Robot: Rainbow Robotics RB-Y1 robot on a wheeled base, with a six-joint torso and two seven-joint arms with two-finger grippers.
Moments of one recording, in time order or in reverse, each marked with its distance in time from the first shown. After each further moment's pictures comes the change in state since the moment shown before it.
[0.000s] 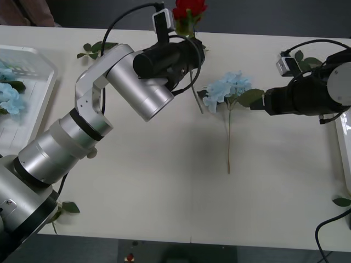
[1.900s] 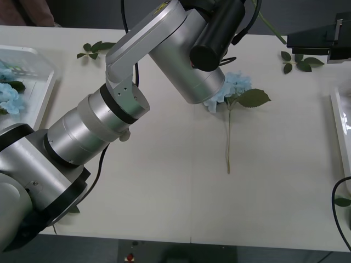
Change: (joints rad) right arm -0.121 -0.100 -0.339 -0.026 -0.787 0.212 0.088; left arm -0.174 -0.135 -0.026 -0.068 -0.466 -0.030 0.700
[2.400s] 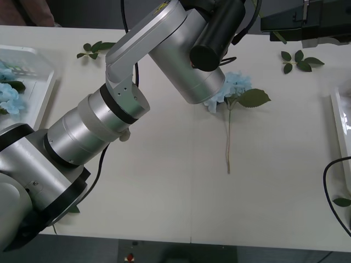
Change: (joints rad) right arm -0.161 -0.003 0.146 0.158 0.039 -0.054 -0.013; left arm 0.000 0.000 0.000 -0.001 0.000 0.000 0.000
